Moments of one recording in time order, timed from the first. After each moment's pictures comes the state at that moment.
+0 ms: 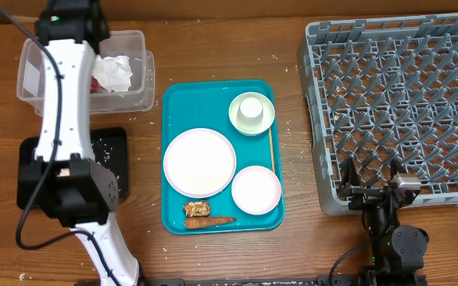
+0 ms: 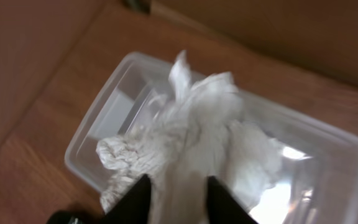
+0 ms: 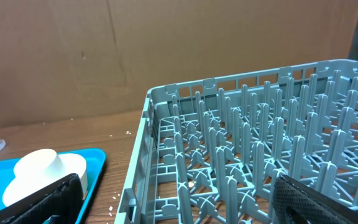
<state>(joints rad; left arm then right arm) 0.08 2.10 2.19 -0.97 -0.47 -0.24 0.01 0.01 0.02 -0.03 0.01 0.14</state>
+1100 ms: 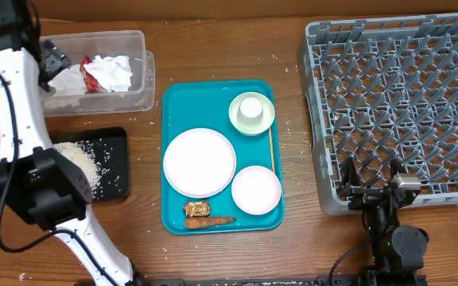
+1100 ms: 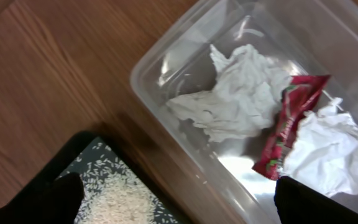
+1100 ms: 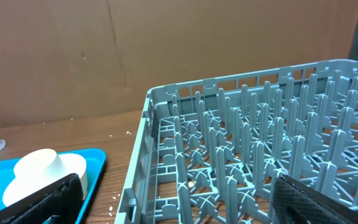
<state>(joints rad) 0.35 2.14 2.18 -1.20 -0.29 -0.50 0.01 0.01 0.02 -0.03 0.01 0.14</state>
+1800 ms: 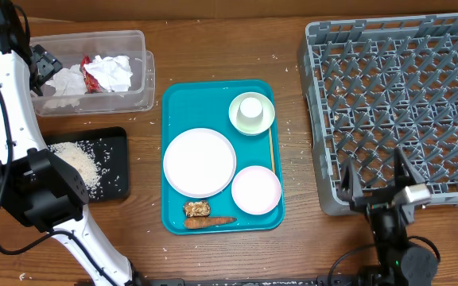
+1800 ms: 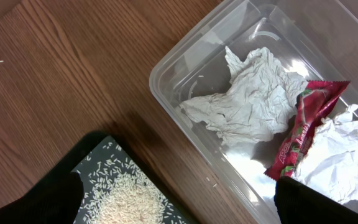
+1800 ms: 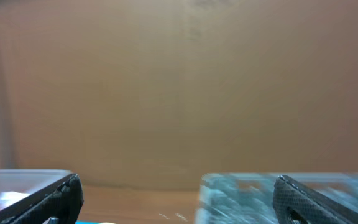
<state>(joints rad) 0.38 2.14 2.18 -1.21 -0.29 -0.50 0.01 0.01 0.02 0.33 -0.19 0.16</state>
